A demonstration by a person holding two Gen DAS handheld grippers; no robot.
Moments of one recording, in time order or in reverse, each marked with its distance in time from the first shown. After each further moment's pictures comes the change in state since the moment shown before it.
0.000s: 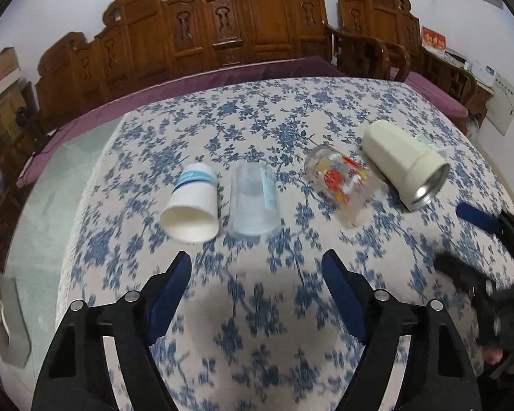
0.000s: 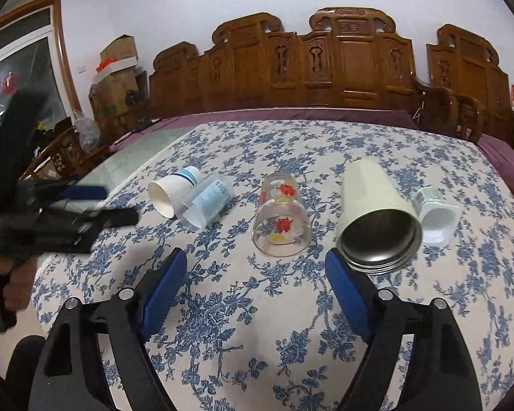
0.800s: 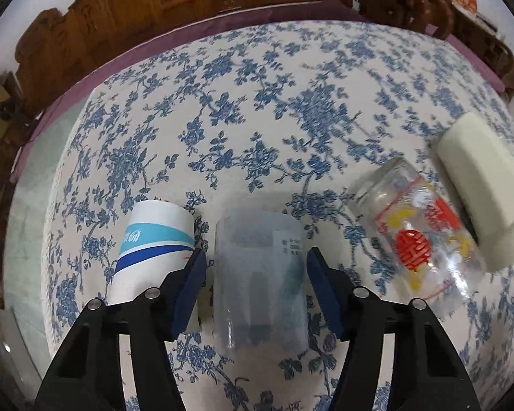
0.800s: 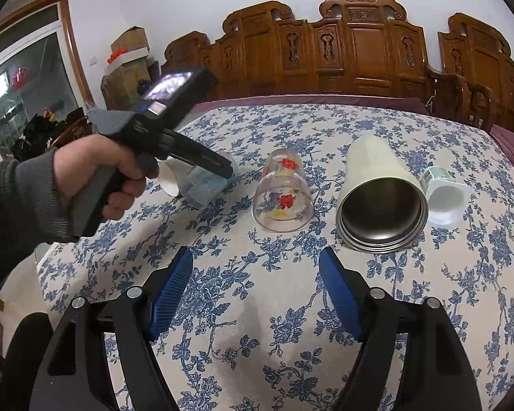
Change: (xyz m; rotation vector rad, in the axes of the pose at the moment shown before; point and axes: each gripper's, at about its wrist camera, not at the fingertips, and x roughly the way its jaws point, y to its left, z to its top) left arm 0.136 -0.004 0.072 0.013 0.259 0.062; right arm -0.003 -0.015 -0.015 -0.010 0.046 0.061
